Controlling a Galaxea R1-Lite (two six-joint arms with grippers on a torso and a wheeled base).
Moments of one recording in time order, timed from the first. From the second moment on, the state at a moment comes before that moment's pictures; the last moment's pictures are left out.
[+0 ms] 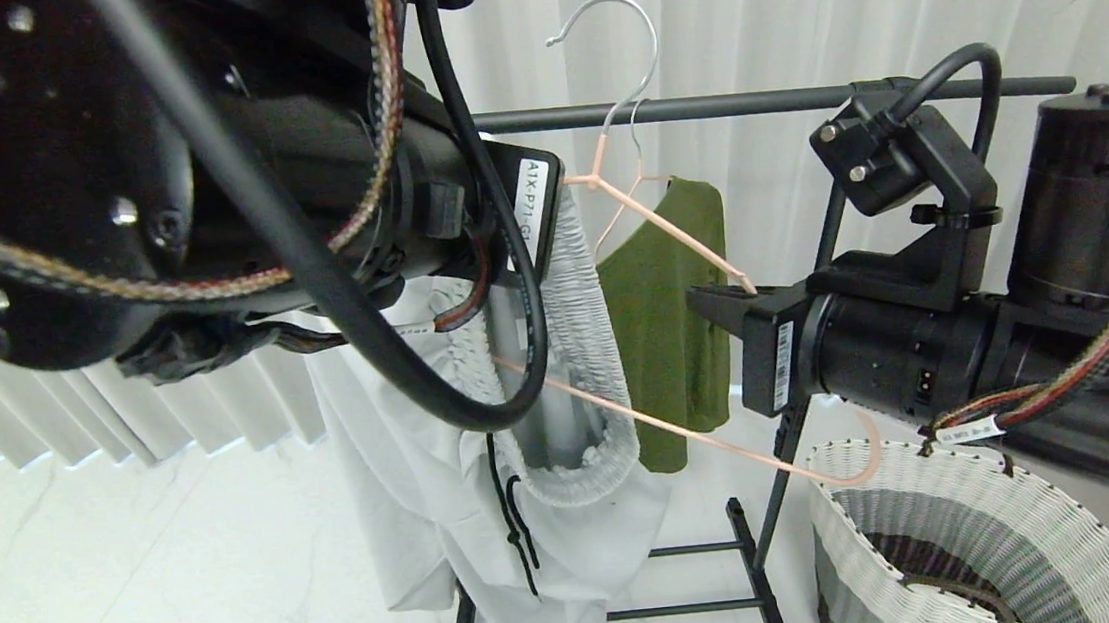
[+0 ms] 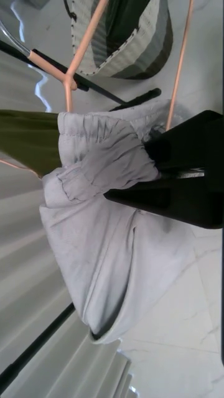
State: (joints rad) left arm -0.97 1.69 -1.80 0.63 0.76 -0.11; right arm 0.98 1.54 -0.97 -0.47 -0.24 0.17
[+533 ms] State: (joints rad) left arm -0.97 1.69 -1.79 0.63 0.76 -0.11; right arm 0.96 1.52 -0.96 -0.53 -0.24 0.13
